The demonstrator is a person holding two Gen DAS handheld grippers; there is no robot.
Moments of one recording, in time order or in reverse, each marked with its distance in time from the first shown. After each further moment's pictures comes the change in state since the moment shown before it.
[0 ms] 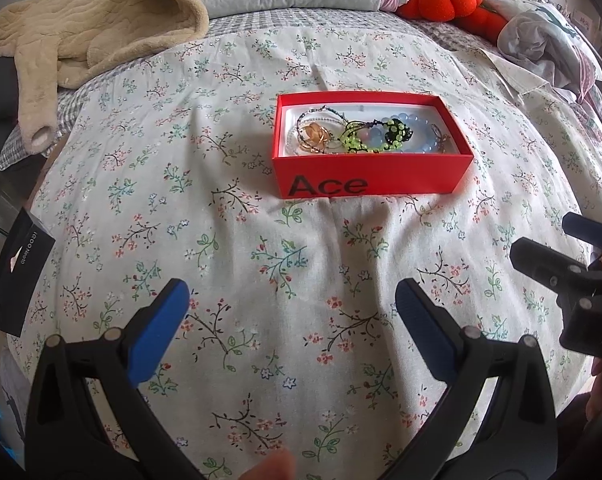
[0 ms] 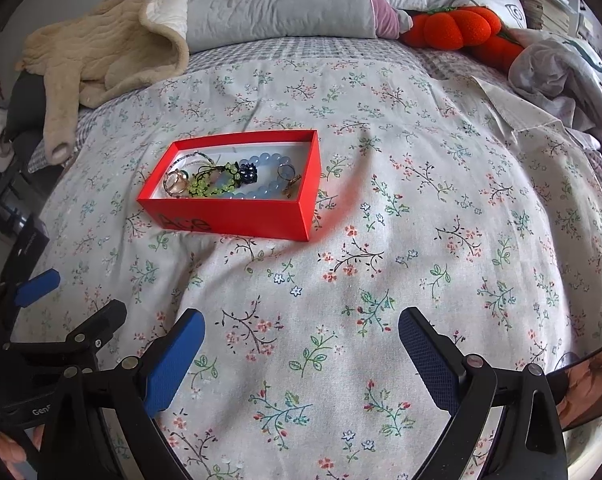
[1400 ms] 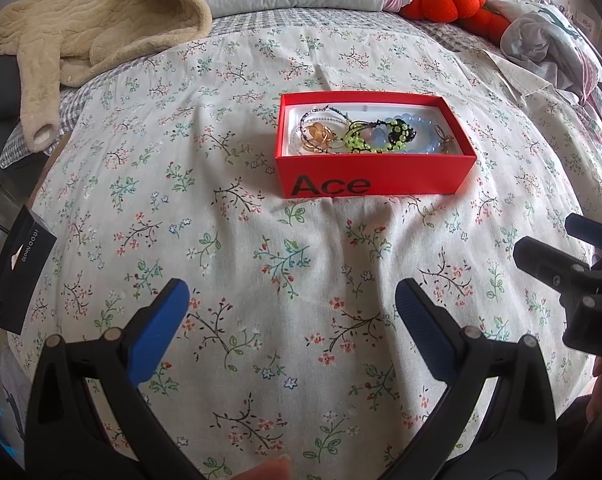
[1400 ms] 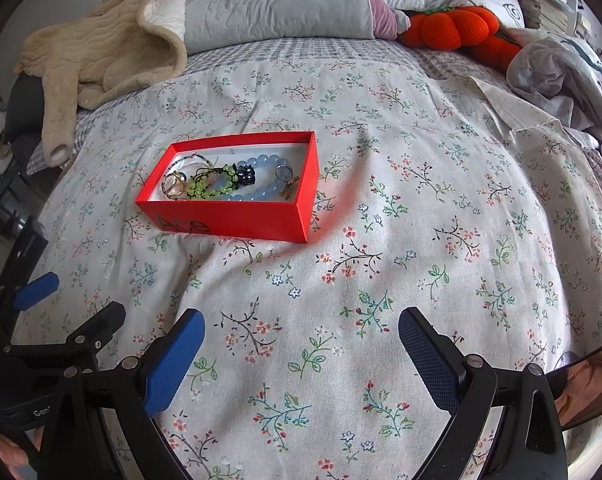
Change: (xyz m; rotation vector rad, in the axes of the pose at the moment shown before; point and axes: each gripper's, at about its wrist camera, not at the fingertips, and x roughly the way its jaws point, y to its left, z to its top) left arm 0.000 0.000 0.000 -0.009 0.000 0.008; right arm 0.000 0.000 0.000 0.003 -0.002 -0.002
